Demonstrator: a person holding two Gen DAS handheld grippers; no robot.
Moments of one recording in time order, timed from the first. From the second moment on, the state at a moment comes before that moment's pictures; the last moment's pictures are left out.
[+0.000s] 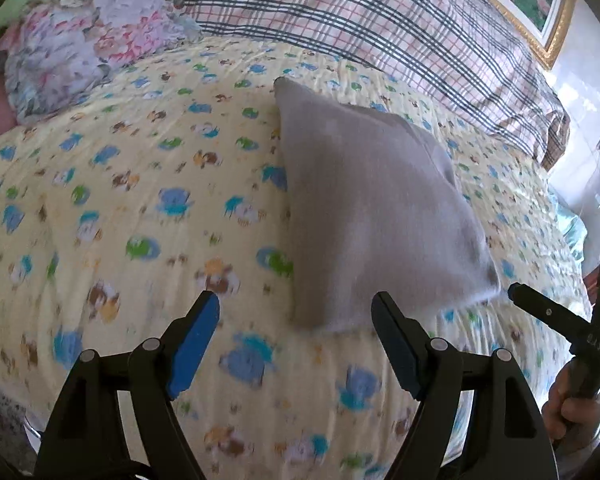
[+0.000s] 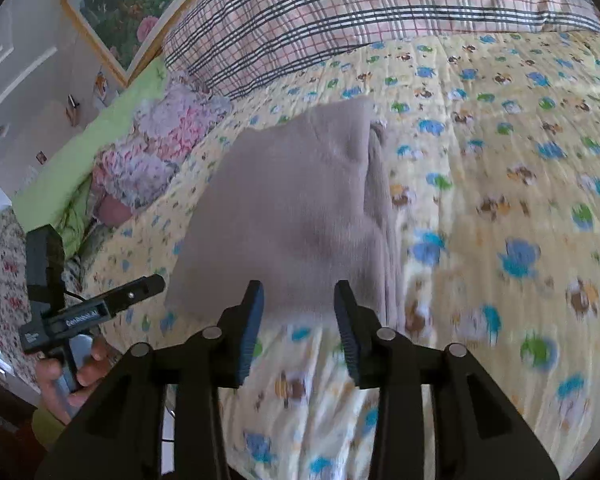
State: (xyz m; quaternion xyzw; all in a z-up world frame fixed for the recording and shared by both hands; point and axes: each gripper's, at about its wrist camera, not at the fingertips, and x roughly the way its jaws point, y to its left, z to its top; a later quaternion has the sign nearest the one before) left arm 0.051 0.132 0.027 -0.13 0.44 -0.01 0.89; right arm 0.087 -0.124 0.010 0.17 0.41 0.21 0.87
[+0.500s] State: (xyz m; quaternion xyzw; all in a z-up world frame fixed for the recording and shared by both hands) left arm -0.017 0.114 0.006 -0.06 0.43 0.01 0.90; right arm 0.008 -0.126 -0.009 0.13 0.40 0.18 0.89
